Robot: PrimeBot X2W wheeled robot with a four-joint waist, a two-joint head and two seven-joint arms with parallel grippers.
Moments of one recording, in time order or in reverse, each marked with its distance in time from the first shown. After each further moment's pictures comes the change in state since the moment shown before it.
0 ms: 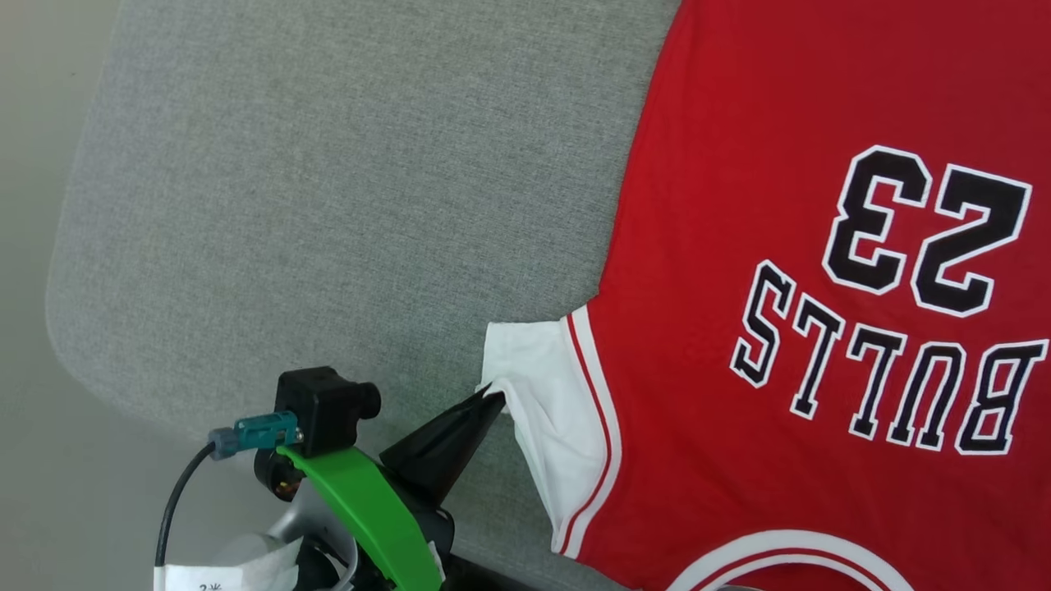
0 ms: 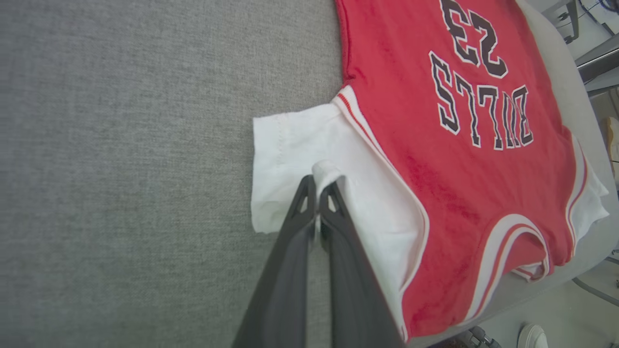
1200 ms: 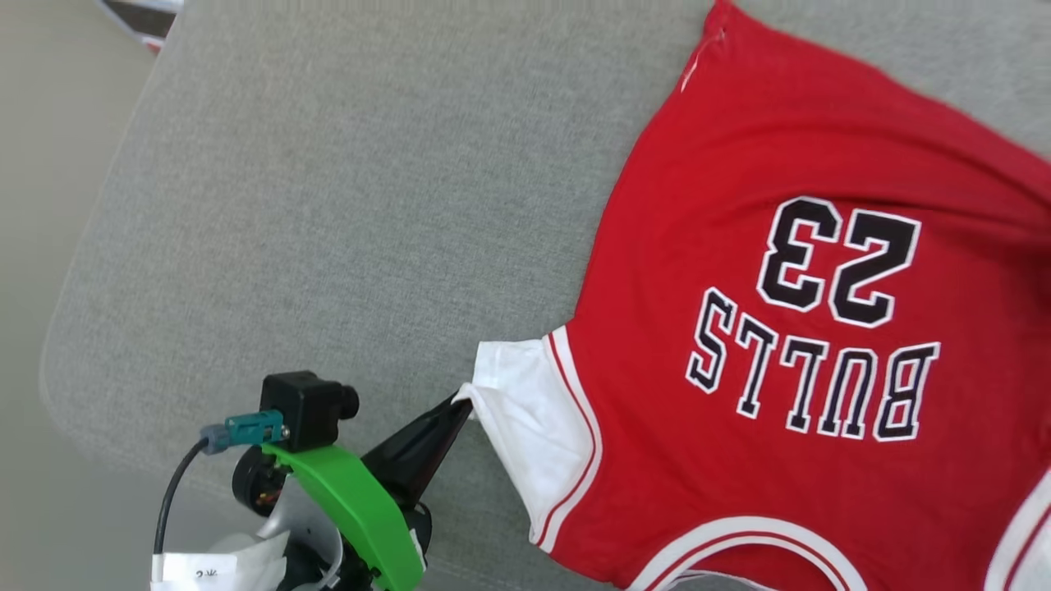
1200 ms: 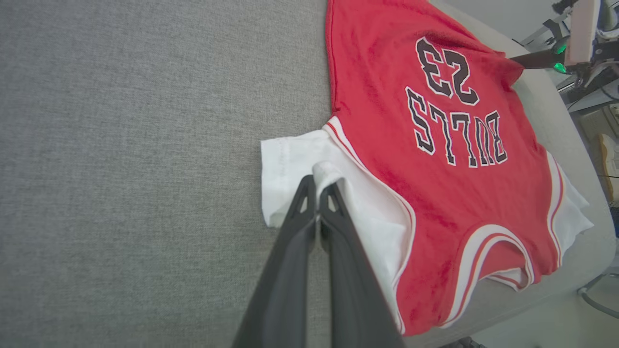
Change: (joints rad) left arm 0.007 0.003 0.013 0.086 -0.020 0.030 -0.001; right arm 0.348 -0.004 0.081 0.072 0.105 0.000 -0.180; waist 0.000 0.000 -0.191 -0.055
